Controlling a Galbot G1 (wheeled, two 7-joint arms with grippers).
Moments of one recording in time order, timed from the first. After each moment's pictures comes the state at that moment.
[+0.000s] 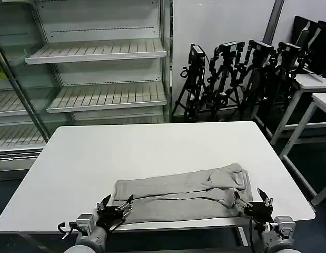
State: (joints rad) left arm 1.48 -1.20 -0.36 -2.16 -0.57 0.54 -0.32; right arm -1.62 1.15 0.64 2.23 0.48 -0.42 0.21
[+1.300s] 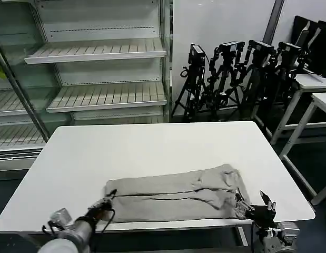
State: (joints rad) left arm 1.47 -1.21 -0.64 -2.15 -1.15 0.56 -0.34; right arm -1.65 1.18 0.65 2.28 0.48 -0.42 0.23
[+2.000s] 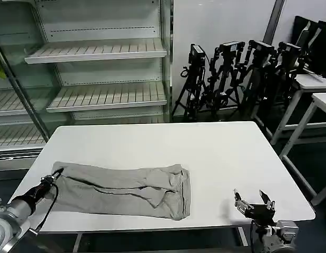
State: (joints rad) left arm 1.39 -1.07 -0.95 -2.06 -1.66 0.57 -0.38; right arm -1.66 1.17 0.65 2.27 0.47 -0.42 0.24
